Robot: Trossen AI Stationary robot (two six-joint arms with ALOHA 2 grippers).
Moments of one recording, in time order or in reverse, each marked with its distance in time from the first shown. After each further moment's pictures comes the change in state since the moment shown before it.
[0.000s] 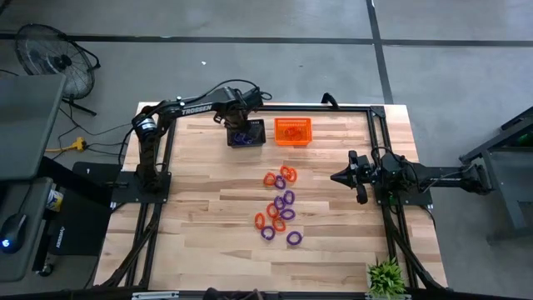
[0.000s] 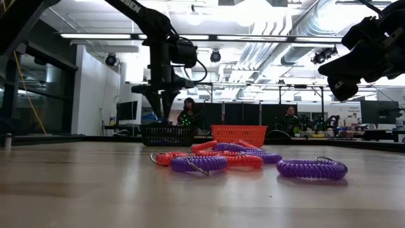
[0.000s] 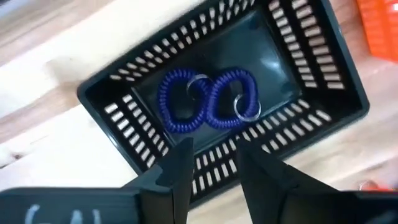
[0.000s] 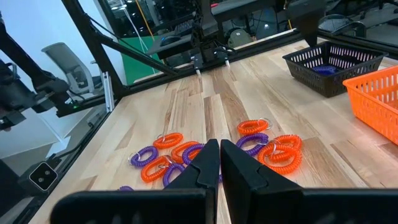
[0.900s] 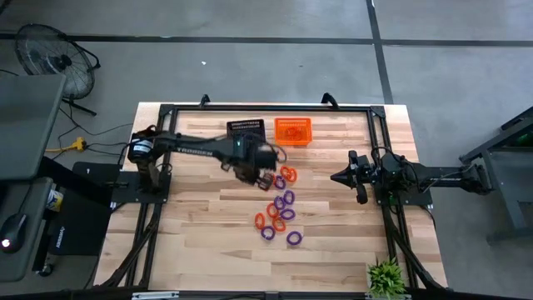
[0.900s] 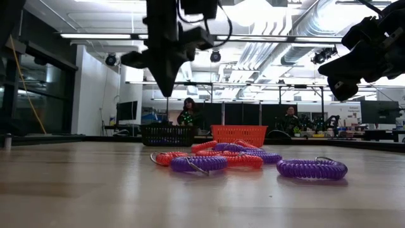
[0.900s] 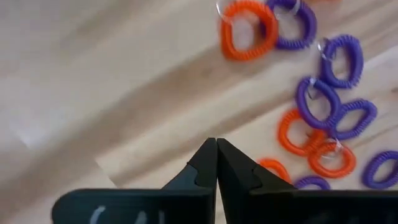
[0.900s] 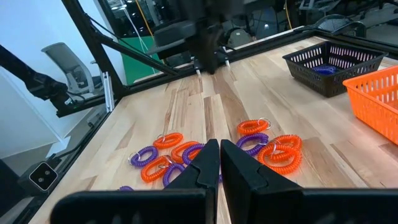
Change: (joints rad) left arm -0.542 -0.065 0.000 -0.058 0.023 -0.529; right arm 0.000 0.000 0.000 0.000 0.000 0.000
